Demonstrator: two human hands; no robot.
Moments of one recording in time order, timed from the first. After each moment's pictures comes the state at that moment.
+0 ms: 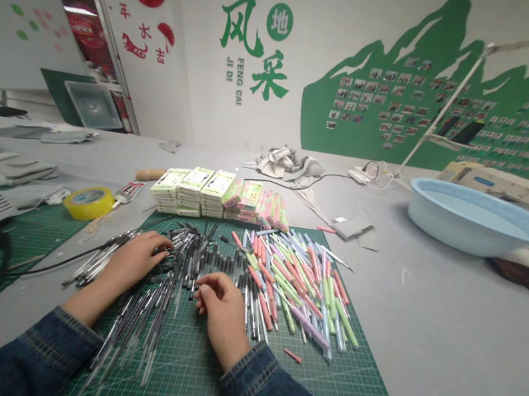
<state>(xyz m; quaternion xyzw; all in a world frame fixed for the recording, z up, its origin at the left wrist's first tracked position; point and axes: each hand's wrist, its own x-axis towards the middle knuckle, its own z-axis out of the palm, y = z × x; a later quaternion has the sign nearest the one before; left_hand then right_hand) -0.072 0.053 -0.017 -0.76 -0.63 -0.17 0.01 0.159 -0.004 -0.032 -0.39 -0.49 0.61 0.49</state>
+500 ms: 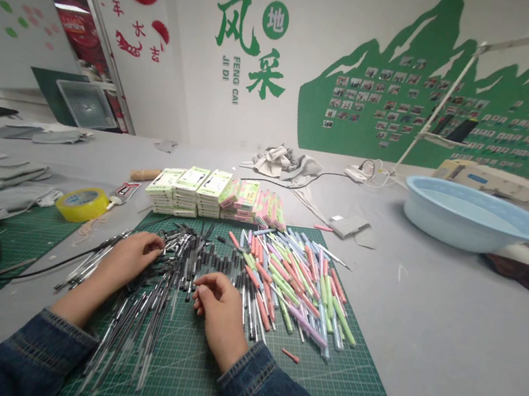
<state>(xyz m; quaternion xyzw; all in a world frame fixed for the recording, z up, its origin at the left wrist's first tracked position) -0.078 0.061 -0.018 -0.74 -0.65 -0.17 -0.04 0.161 -0.004 -0.029 -0.39 -0.48 0.61 0.49</state>
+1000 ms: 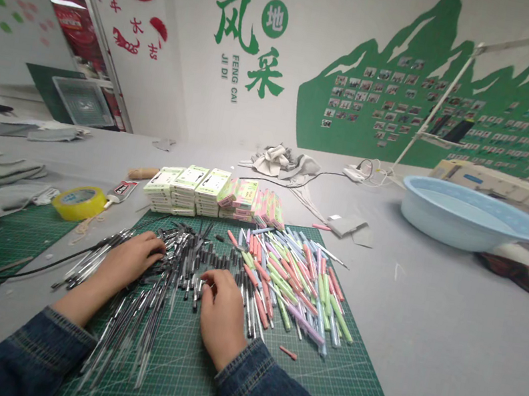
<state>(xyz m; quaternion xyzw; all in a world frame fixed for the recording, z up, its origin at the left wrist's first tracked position) -0.071 0.054 -0.016 -0.76 -0.64 -0.08 0.03 0.168 -0.004 -0.030 -0.49 -0.66 0.33 0.46</state>
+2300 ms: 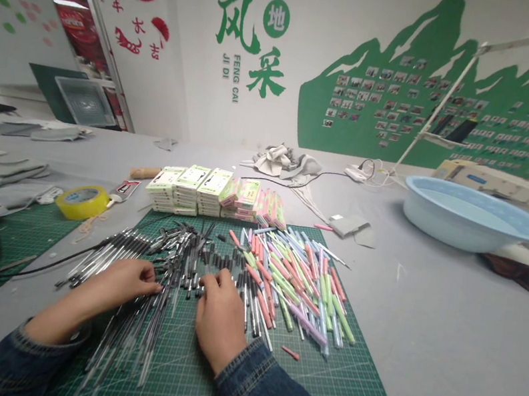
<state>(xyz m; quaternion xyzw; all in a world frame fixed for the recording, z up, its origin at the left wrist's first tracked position) -0.062 0.024 -0.008 -0.69 -0.70 -0.04 -0.17 0.164 -0.013 -0.026 -0.52 -0.77 0.17 0.32</state>
